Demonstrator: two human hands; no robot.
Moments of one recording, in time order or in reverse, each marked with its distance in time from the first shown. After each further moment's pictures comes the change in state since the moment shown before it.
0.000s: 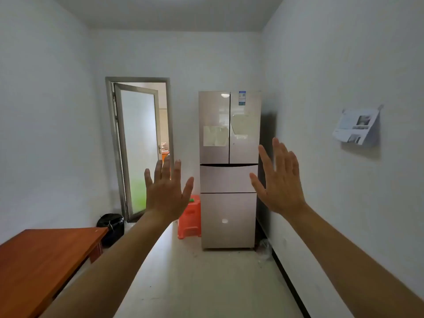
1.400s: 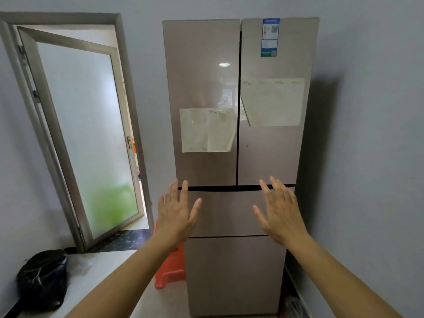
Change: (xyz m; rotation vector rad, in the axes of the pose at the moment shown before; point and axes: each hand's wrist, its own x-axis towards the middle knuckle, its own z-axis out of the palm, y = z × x) left_hand 0.504 -0.046 0.806 -0.184 -0.335 -0.085; right_hand 0.249 0.245 0.868 0.104 -0.474 0.121
